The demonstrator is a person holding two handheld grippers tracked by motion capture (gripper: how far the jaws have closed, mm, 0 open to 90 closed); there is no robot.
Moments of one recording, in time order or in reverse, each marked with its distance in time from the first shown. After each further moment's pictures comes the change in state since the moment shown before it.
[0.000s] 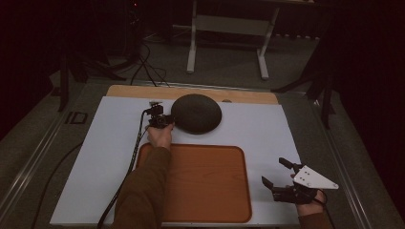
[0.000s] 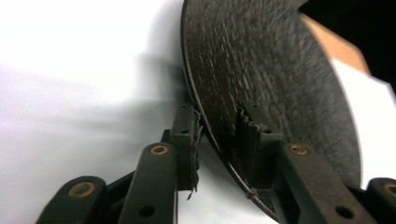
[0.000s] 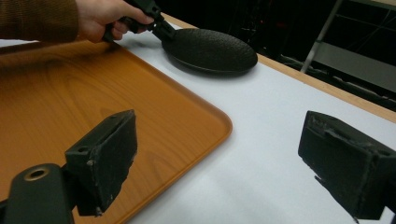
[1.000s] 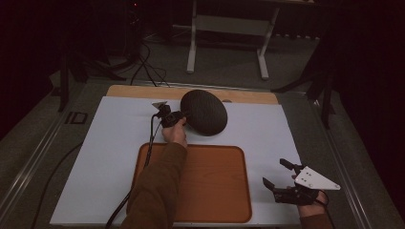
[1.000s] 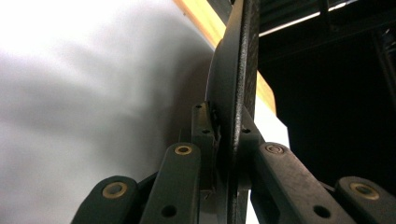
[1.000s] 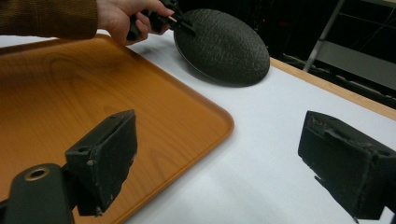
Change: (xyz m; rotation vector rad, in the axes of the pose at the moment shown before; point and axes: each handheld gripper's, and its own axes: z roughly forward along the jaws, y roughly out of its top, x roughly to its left) left arm -0.023 -0.008 0.020 -0.039 -0.245 -0.364; right arm 0.000 -0.001 -0.004 0.002 0.011 0.003
